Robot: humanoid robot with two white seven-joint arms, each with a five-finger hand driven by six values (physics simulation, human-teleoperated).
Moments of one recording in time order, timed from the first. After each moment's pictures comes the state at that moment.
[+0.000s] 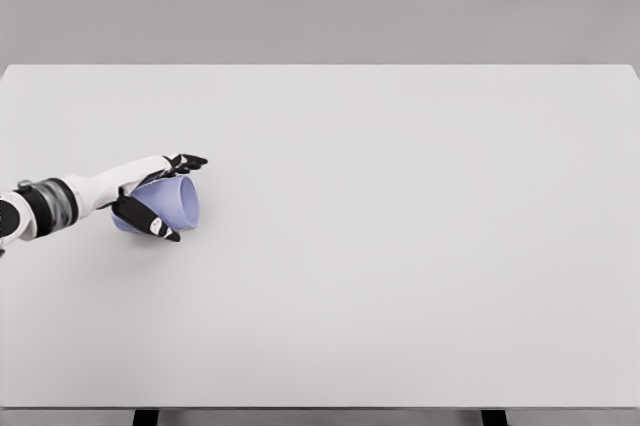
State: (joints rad) left arm -0.40 0.83 -0.59 -1.69 0.16 0.31 -0.46; right arm 0.00 0.00 -0.05 0.00 0.10 -0.09 0.08
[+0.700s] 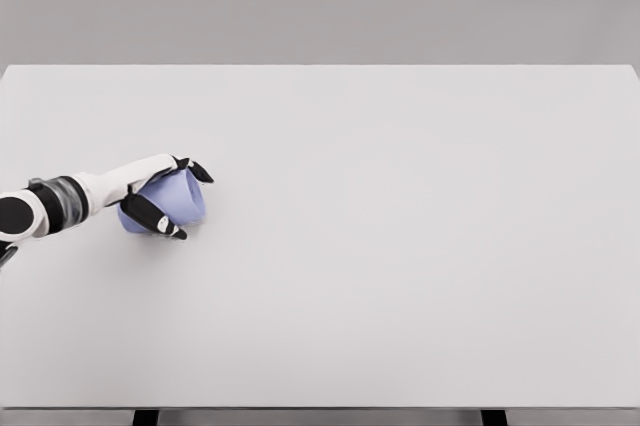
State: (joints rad) left arm -0.42 0.80 -0.60 -1.68 0.14 0.33 -0.46; right arm 0.00 0.00 -0.05 0.00 0.10 -0.09 0.08
